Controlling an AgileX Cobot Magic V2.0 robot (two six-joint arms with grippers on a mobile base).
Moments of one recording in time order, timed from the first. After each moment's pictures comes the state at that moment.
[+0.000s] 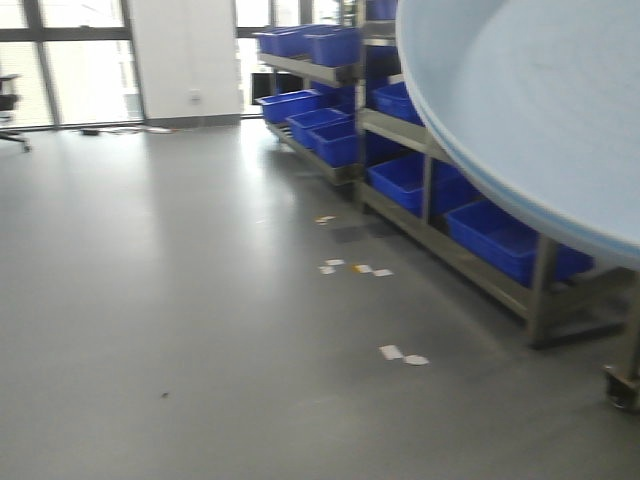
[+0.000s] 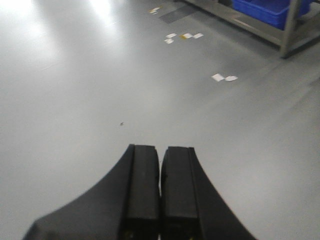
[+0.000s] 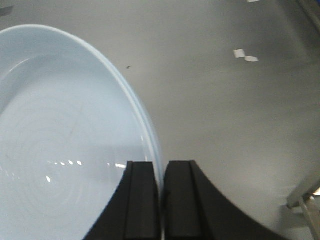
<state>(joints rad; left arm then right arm) -0.44 0.45 -0.48 0.44 0.60 -0.31 0.24 0.56 -0.73 0.13 0.81 0.10</state>
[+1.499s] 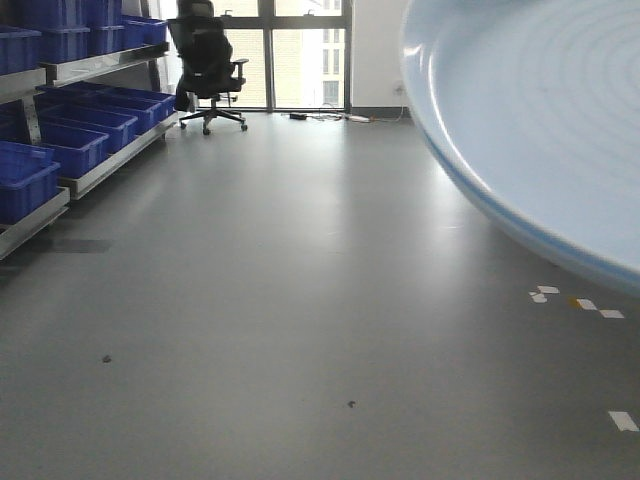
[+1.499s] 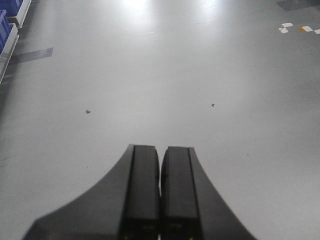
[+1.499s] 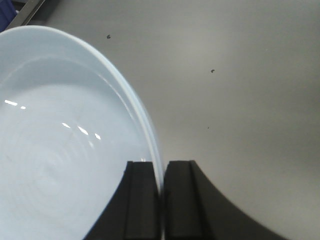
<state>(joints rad) -0.44 0.45 -0.48 0.44 0.60 -0.31 0.24 0.56 -0.73 0.13 0.84 0.10</state>
